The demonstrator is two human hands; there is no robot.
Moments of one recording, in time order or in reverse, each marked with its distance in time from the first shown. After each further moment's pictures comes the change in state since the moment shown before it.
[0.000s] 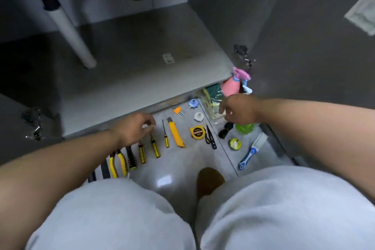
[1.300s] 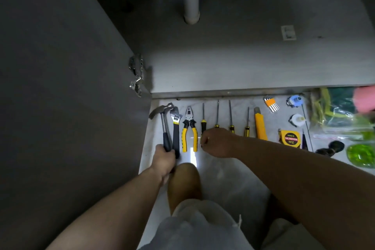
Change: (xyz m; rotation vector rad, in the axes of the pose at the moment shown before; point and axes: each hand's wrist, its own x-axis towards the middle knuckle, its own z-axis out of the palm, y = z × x) left_hand -0.127 -0.122 0.164 -1.263 0.345 -1.212; right_hand 0.130 -0.286 0.104 0.171 -0.418 -0.282
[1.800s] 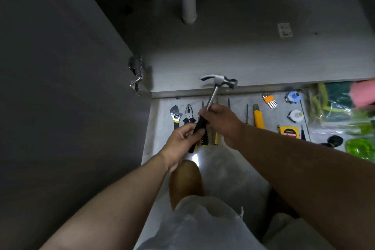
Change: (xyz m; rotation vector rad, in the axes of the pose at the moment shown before) left_hand -0.041 0.054 0.020 -0.127 -0.485 0.372; right_hand 0.001 -0.003 -0.013 1.123 0.463 0.075
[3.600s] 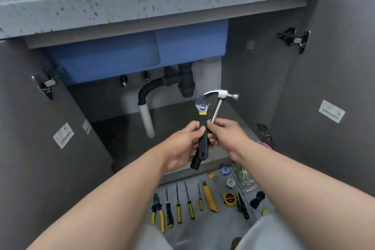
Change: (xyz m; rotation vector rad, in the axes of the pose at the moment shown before) left_hand -0.166 0.263 0.188 0.203 -0.505 0.323; right_hand -0.239 -0.145 -0.186 0.382 0.308 -0.449
